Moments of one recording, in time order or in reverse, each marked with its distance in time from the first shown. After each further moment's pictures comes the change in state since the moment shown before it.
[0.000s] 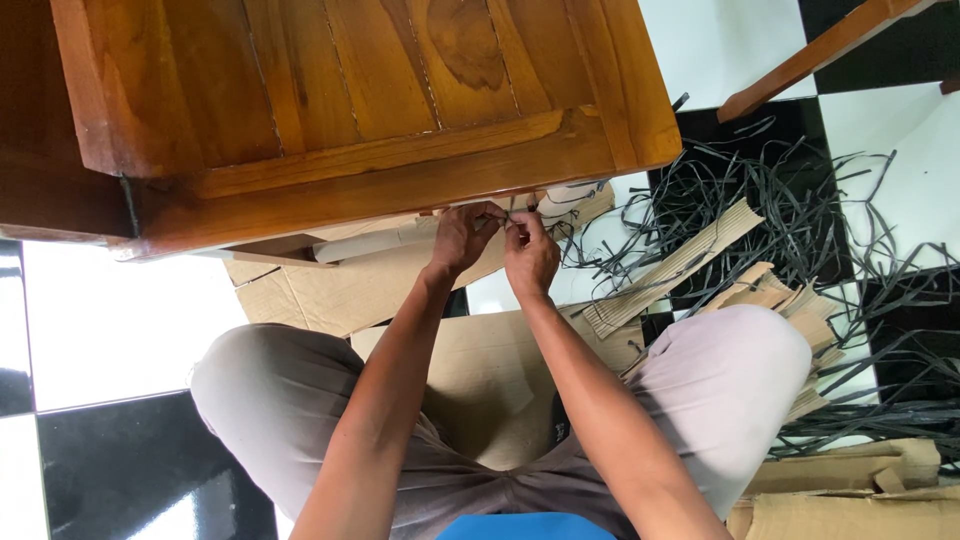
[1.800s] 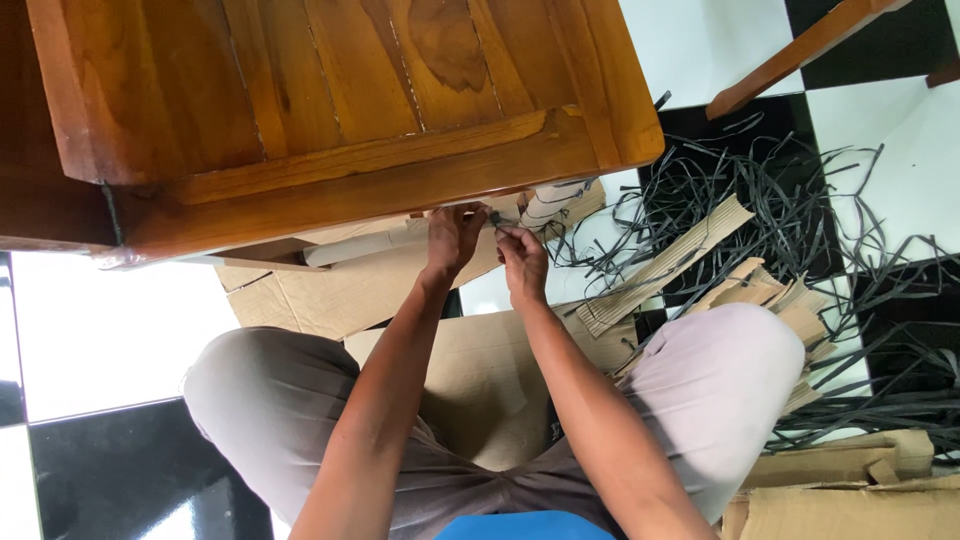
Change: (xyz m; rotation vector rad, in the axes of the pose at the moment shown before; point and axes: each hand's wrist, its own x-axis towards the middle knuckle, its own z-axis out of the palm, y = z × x) left_hand 0.000 -0.018 0.020 0.197 0.147 -0.089; right_hand -0.008 0.025 0.010 0.729 -0.254 0.528
